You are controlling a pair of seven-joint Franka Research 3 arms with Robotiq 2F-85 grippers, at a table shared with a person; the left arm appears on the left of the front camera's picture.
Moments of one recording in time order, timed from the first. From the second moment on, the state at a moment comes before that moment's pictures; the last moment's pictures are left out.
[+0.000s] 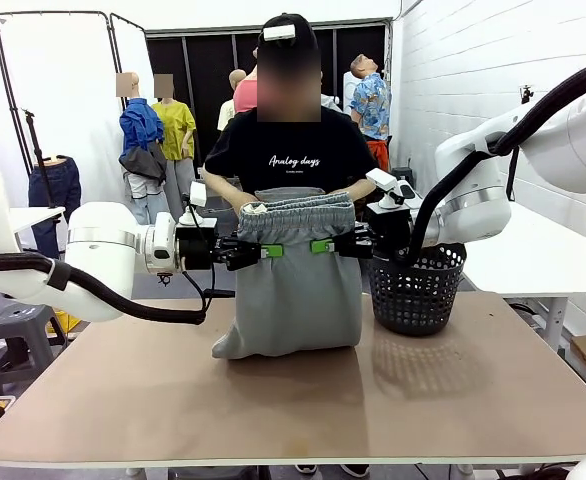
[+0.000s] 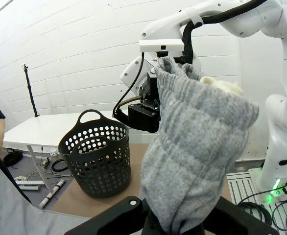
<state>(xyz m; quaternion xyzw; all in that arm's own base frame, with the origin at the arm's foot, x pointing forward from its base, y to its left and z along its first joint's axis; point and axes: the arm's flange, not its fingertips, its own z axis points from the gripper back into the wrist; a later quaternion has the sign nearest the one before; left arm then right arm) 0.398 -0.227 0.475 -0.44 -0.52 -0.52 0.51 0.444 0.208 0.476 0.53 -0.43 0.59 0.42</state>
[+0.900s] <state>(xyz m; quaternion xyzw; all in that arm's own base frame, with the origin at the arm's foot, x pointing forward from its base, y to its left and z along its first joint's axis) 0.398 -0.227 0.475 -0.44 -0.52 -0.52 0.51 0.444 0.208 0.476 0.53 -0.43 0.59 0.42</state>
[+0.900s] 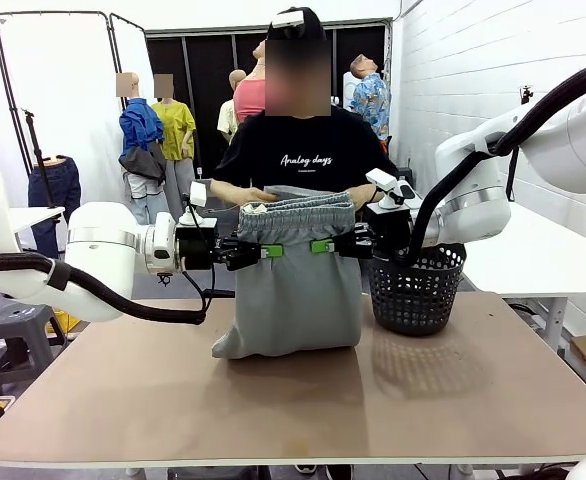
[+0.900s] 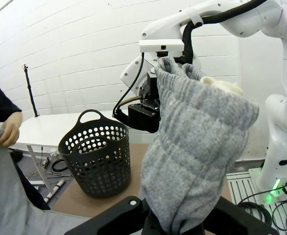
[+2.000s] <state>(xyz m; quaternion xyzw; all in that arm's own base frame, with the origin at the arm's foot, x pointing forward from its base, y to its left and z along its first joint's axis) 0.398 -0.227 0.475 -0.44 -0.52 -0.52 0.51 0.444 0.208 0.476 0.53 -0.43 0.59 0.42</state>
